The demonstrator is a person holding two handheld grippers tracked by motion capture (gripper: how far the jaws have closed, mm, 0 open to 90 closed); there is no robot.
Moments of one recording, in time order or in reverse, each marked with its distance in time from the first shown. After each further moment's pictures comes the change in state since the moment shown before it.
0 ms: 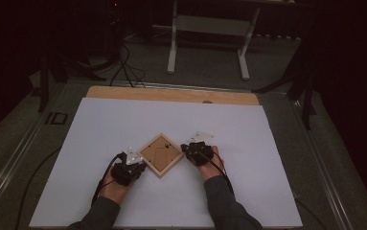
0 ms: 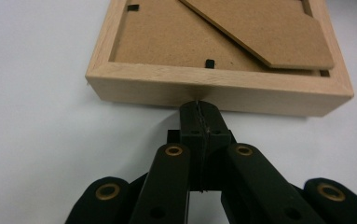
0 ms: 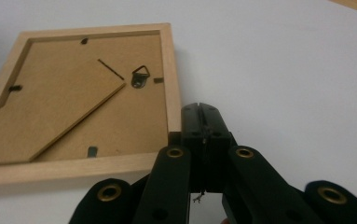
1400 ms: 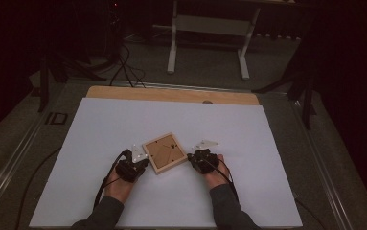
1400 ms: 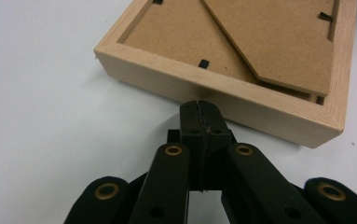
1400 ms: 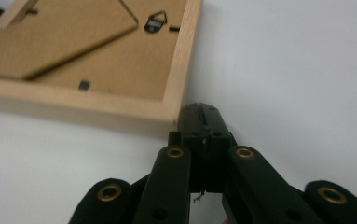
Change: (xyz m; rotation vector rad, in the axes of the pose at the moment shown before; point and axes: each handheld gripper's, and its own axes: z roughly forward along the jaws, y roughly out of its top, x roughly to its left) left arm -0.005 0.009 0.009 -0.017 0.069 0.018; right arm -0.001 -0.029 -0.010 0.093 -0.009 0.034
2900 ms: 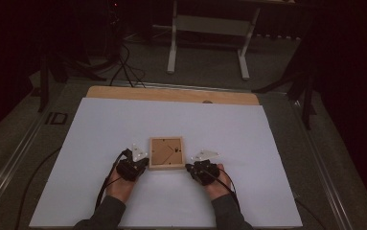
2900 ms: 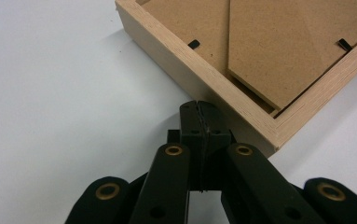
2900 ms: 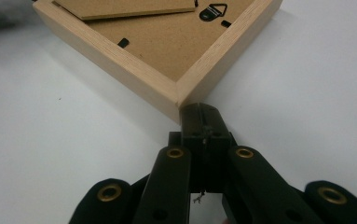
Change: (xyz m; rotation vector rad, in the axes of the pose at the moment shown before) left arm 0.000 0.002 0.005 -0.008 0.018 -0.028; right arm 0.021 -0.017 -0.018 0.011 0.055 -0.026
